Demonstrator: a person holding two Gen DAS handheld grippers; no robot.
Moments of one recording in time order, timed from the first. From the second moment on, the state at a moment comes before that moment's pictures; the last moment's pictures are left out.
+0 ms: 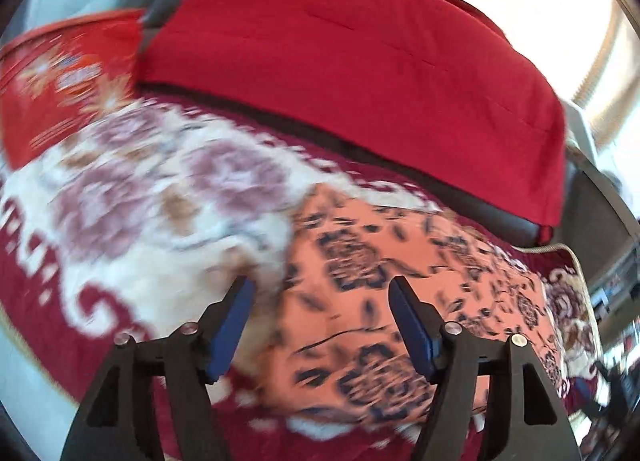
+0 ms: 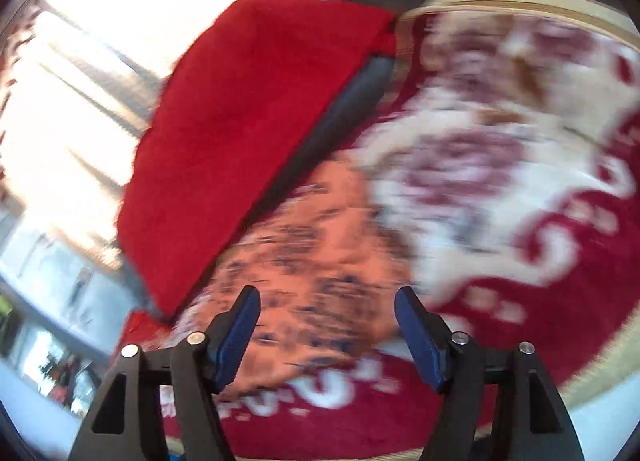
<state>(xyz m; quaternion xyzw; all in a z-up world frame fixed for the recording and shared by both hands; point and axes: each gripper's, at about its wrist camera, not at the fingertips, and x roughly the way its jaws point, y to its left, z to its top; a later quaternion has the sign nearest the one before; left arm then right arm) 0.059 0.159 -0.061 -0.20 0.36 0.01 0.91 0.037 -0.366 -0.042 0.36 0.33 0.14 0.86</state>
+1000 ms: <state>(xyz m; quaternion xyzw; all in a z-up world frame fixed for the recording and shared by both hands) 0.052 0.098 -0.092 -0.12 0.42 0.00 0.90 0.156 -0.386 -0.057 0.36 0.35 0.14 0.85</state>
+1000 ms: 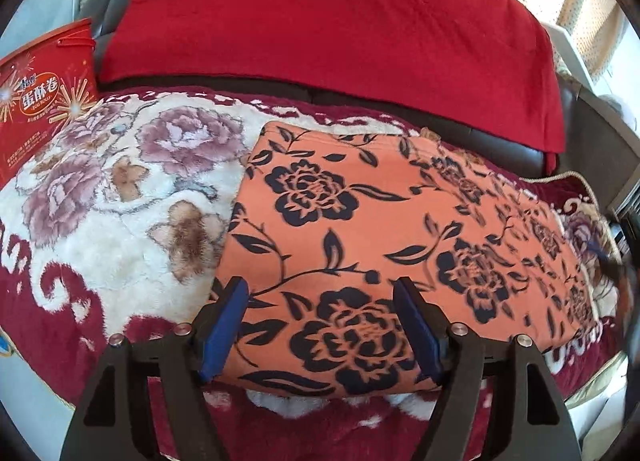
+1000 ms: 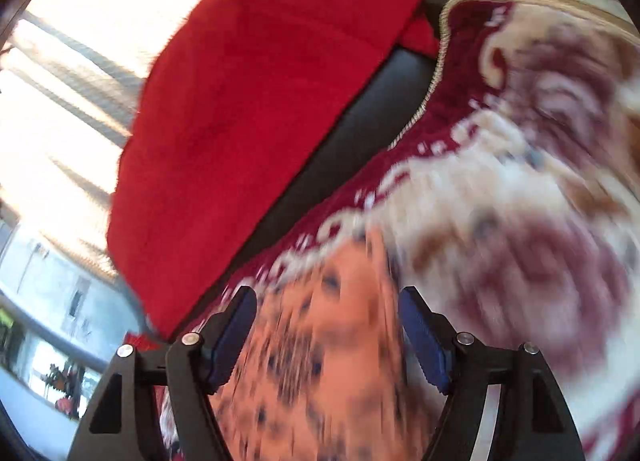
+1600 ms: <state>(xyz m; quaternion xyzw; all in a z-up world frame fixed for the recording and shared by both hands) 0.036 0.011 -0.068 -0.08 0.40 -0.05 0.91 0.073 -0.355 -0.147 0.50 0.37 0.11 0.77</state>
